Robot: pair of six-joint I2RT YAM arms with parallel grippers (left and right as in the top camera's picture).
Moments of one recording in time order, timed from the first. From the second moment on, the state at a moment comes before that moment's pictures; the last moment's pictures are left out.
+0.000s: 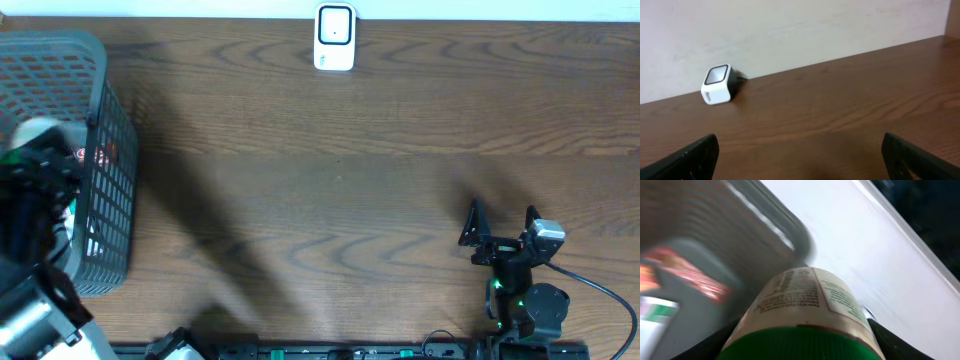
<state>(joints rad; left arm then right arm) 0.69 0.90 1.22 -0.75 0.51 -0.48 -0.09 0.01 0.01 -0.07 -0.06 0.25</state>
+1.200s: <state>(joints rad) -0.50 1.68 1.22 -0.92 -0.23 -1.17 -0.09 0.01 0.01 -0.07 -0.06 0.25</state>
